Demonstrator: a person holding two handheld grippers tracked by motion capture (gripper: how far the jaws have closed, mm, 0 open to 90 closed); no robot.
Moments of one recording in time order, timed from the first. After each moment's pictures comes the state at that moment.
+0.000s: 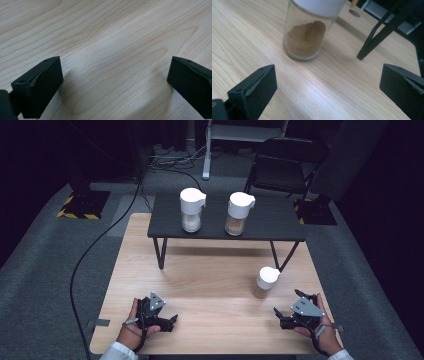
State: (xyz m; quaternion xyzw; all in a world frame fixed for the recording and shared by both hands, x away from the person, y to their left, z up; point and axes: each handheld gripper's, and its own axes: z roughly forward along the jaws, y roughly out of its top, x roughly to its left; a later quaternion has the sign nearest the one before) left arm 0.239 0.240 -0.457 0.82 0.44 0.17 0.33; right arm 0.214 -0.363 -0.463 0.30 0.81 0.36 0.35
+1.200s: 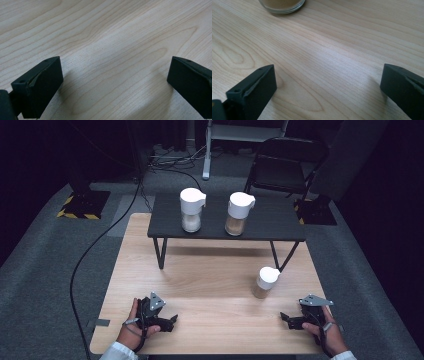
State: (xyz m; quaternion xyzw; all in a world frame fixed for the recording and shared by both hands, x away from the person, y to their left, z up) left arm 0.239 0.240 -0.457 0.82 0.44 0.17 0.33; right arm 0.258 -0.405 -0.460 0.43 0.81 0.34 0.19
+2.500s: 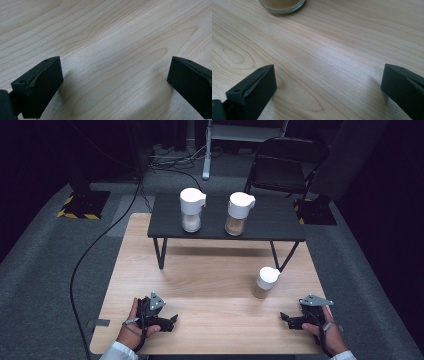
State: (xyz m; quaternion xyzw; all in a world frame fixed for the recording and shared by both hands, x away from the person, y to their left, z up) left arm 0.240 0.241 -0.457 0.82 0.43 0.17 0.33; right arm 0.258 -0.405 -0.460 0.43 0.81 0.34 0.19
